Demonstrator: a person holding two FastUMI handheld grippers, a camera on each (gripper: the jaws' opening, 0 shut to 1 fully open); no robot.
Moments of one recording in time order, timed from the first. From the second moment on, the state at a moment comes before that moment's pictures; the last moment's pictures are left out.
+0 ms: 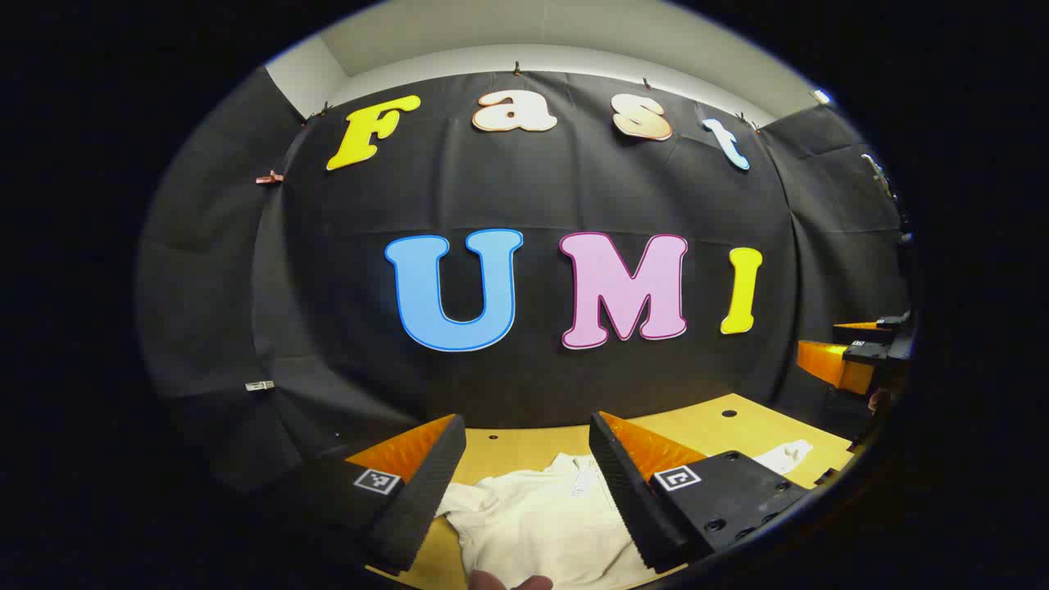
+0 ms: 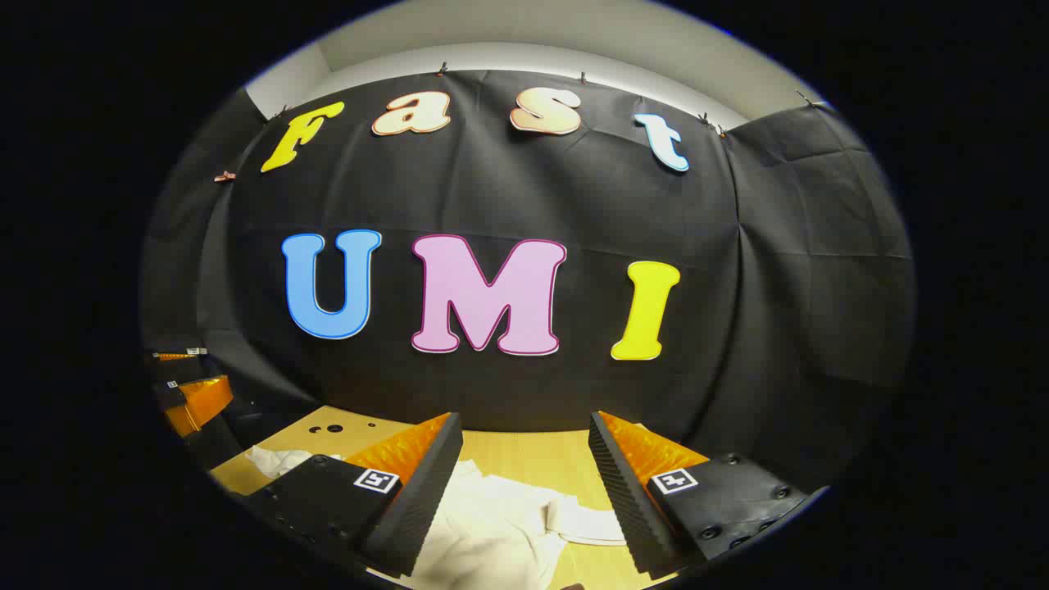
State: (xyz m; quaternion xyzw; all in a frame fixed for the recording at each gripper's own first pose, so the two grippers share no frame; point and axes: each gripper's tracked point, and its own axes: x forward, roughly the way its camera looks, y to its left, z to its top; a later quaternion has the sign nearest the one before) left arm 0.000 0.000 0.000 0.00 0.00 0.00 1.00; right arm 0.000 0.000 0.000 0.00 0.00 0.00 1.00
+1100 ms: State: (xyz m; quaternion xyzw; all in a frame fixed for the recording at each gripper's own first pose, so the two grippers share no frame) left arm 0.008 -0.018 -0.022 0.02 0.02 0.00 1.00; right arm 0.009 -0.047 -0.049 0.01 0.06 -0.04 1.00
